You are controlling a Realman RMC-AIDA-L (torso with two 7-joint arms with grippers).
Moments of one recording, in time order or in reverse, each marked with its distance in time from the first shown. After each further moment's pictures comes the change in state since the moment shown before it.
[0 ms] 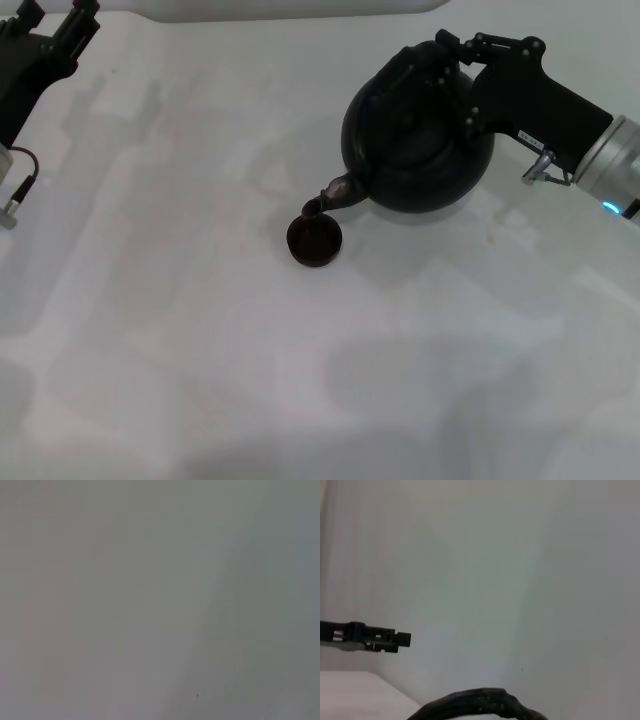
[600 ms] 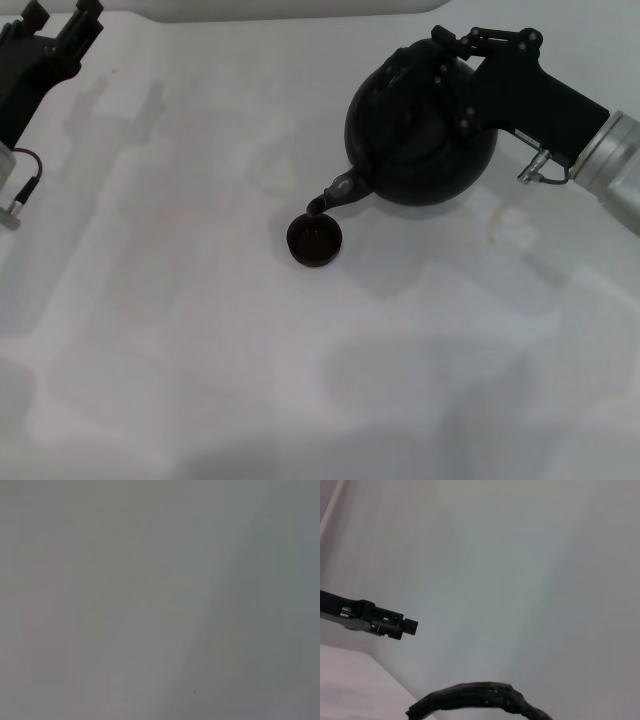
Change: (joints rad) left arm -0.007 0.000 0.002 -0.010 0.004 0.000 -0.023; right arm 0.003 0.000 0.000 0.011 0.000 -0.006 -0.167
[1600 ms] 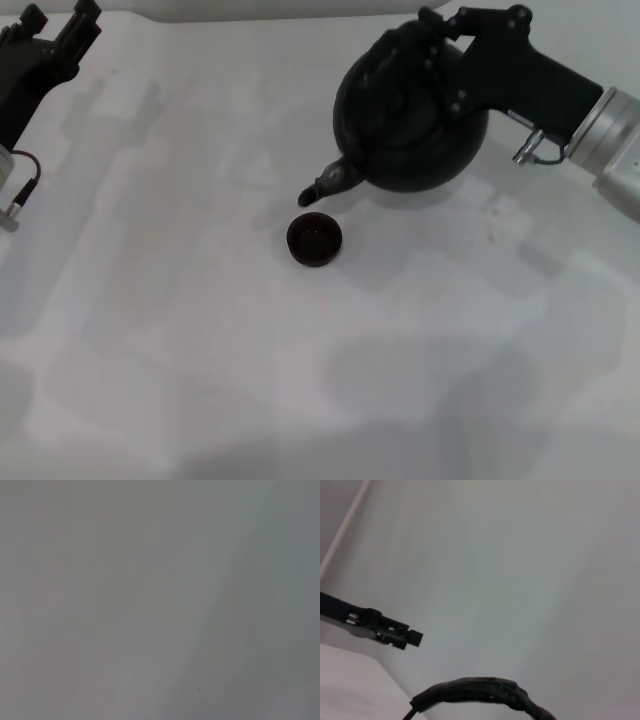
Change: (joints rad) left arm 0.002 0.002 0.000 -0.001 -0.001 0.009 -0.001; right arm 0.036 -0.007 0.097 0.010 -0.124 0.006 -0.006
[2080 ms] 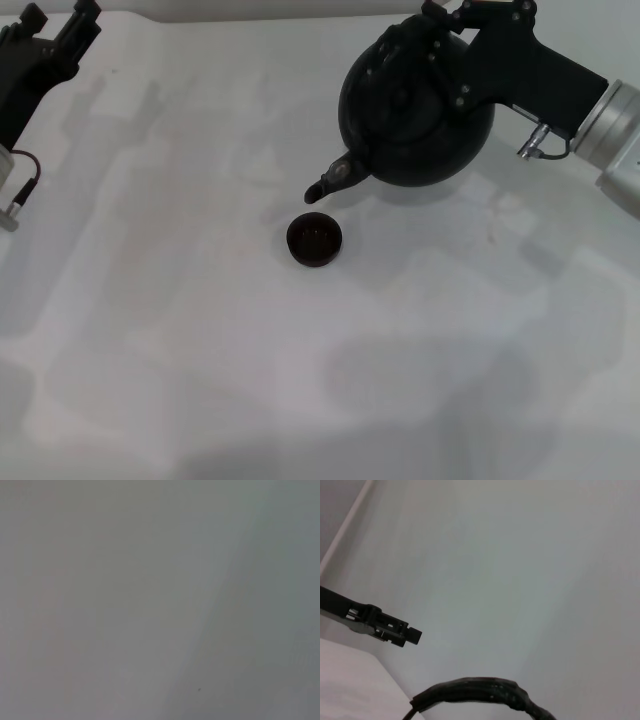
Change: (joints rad) left arm 0.000 0.000 0.000 0.000 -0.001 -0.002 -0.001; right arm -0.011 0.000 0.106 0.030 -0.127 -0.005 -0.001
